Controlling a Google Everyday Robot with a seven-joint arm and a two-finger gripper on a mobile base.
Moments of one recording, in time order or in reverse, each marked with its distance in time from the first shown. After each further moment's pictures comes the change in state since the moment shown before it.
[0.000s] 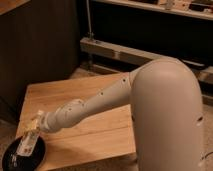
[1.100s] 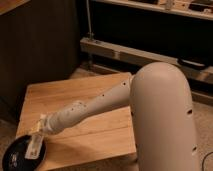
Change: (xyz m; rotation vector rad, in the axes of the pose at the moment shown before) arm 0.002 -0.019 0.012 0.002 0.044 -0.031
